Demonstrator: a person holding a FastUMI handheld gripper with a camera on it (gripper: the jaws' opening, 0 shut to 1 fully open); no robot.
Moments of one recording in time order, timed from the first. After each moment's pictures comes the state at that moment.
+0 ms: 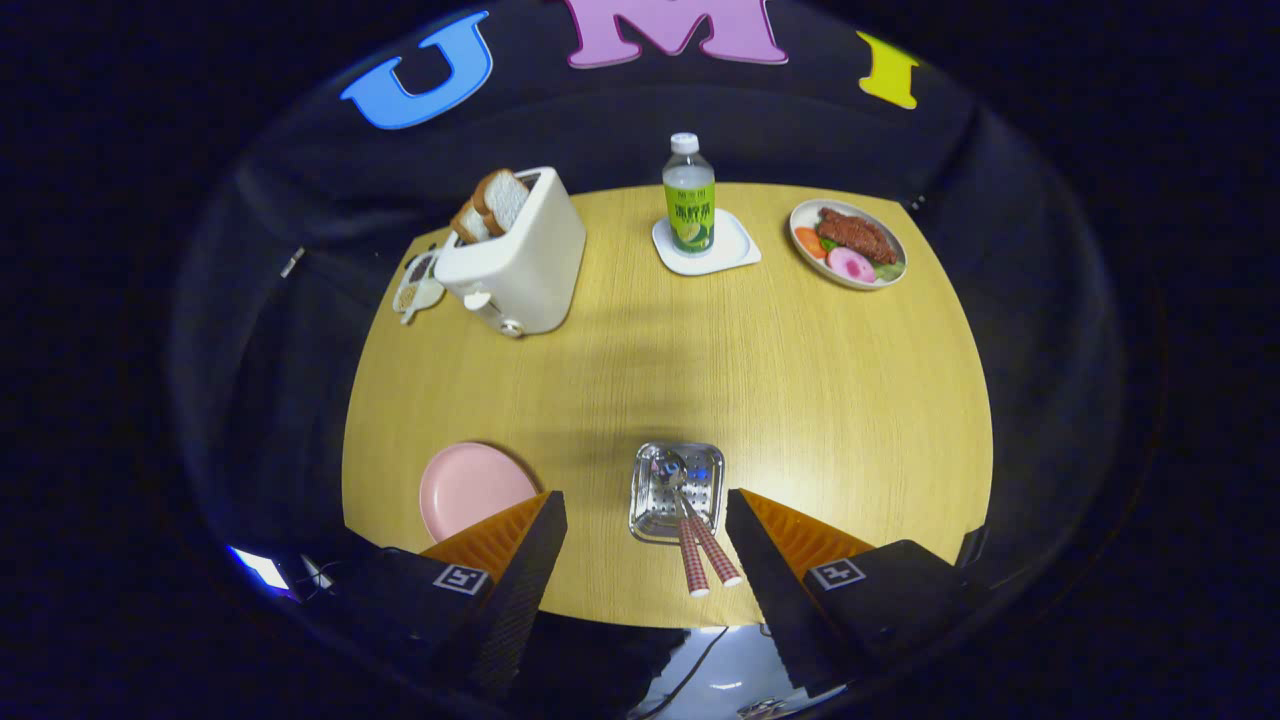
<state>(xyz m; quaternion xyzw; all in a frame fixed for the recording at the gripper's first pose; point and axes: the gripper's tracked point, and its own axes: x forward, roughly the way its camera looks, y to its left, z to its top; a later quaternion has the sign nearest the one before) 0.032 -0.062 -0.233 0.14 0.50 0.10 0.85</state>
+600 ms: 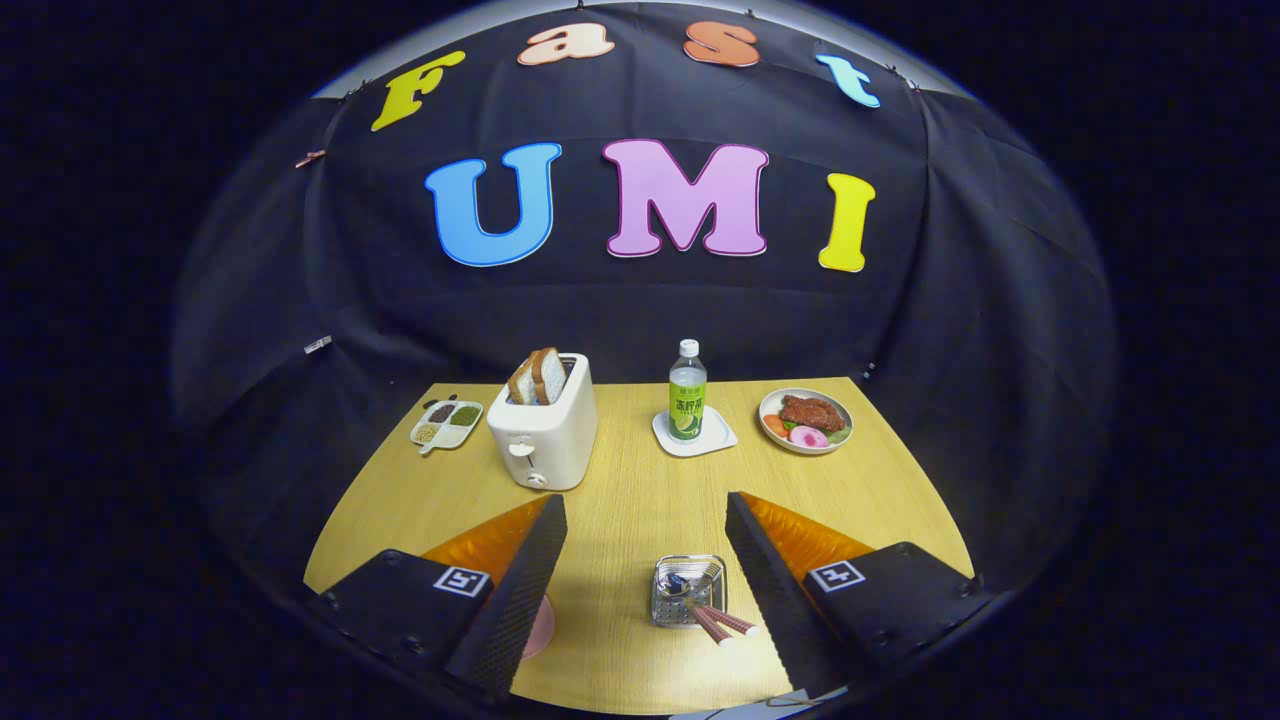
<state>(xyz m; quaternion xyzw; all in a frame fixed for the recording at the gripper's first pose) 0.024 -0.052 -0.147 0.11 0.23 0.04 0.97</state>
